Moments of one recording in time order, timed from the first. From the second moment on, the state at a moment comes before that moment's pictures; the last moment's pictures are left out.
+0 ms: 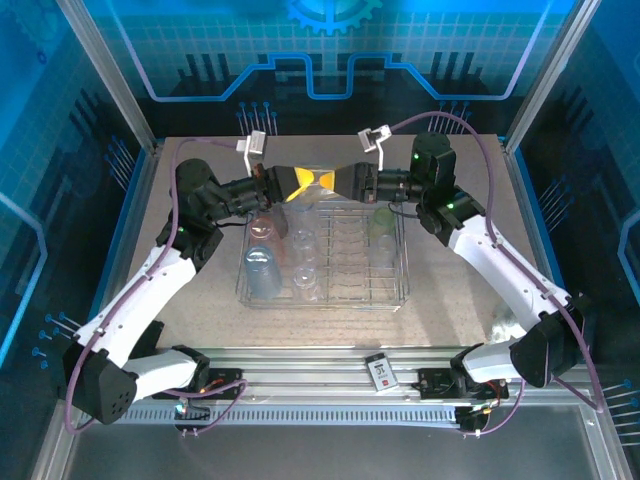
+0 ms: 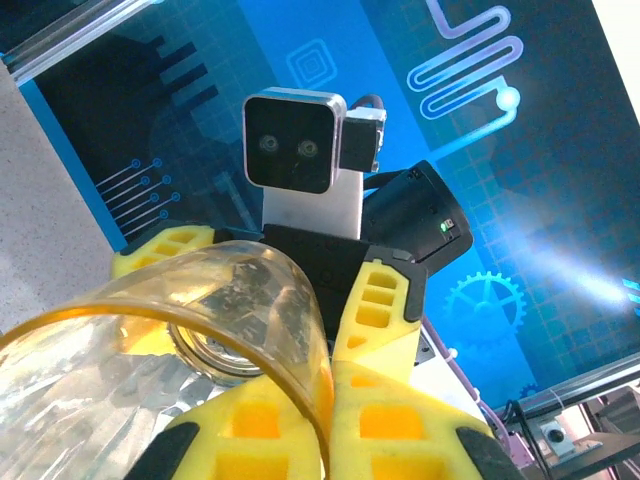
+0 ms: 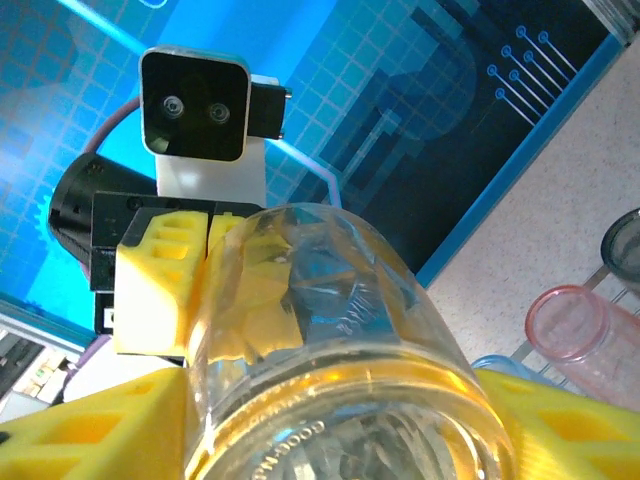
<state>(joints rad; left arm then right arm) -0.37 1.18 1.08 0.28 0.83 -1.21 0.47 1.37 1.30 -0.05 -0.92 0.82</state>
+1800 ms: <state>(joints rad) -0.37 0.95 1.09 -0.56 0.09 -0.58 0.64 1.31 1.21 -1.18 0.03 0.14</state>
